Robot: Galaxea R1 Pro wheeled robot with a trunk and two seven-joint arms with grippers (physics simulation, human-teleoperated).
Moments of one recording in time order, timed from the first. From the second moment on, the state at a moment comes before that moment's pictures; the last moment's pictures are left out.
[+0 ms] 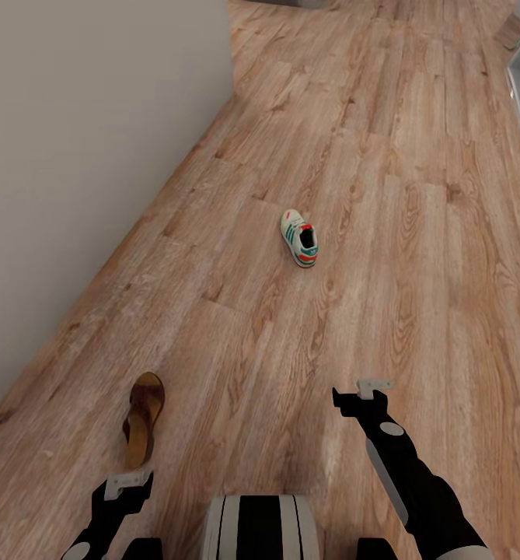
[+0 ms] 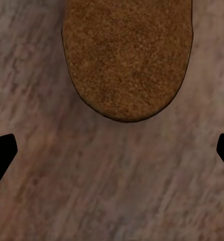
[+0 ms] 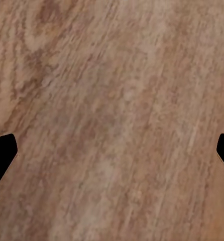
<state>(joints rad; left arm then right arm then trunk) -0.34 0.10 0.17 -0.47 -0.03 -0.34 -0.07 -0.42 -0.05 0.11 -1.18 -0.07 0.35 -0.14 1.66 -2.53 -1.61</state>
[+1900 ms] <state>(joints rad) -0.34 0.10 0.18 -0.47 -0.03 -0.34 -0.06 -0.42 -0.05 0.11 -1.18 -0.07 0.35 -0.14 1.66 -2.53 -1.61</state>
